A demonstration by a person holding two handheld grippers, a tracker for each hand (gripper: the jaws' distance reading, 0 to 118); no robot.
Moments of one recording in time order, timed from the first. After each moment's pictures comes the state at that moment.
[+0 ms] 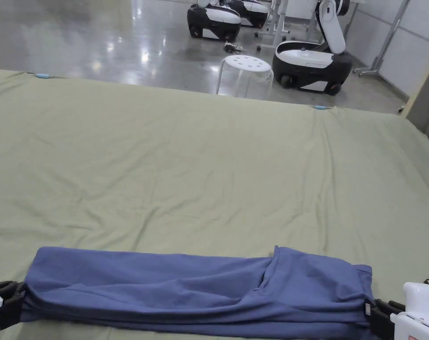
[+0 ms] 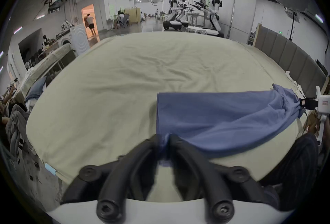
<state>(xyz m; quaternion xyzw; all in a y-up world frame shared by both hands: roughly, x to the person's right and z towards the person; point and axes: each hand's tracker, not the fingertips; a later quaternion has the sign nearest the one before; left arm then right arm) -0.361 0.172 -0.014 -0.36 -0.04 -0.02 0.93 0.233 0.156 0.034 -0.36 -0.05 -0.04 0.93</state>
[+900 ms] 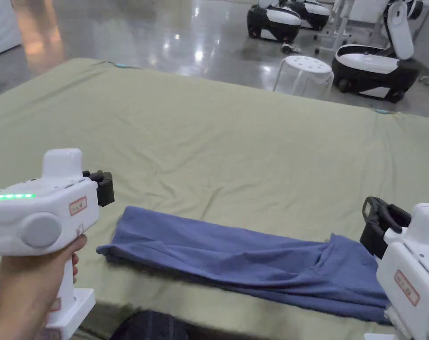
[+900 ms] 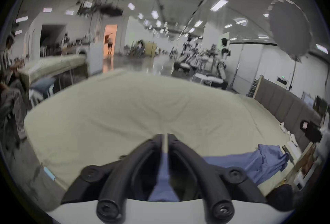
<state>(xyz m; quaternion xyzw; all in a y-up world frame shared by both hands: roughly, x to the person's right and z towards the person) -0.401 0.221 -0.013 -0.25 0.00 0.13 0.96 0.069 0.245 0.041 -0.10 0.03 0.02 0.99</state>
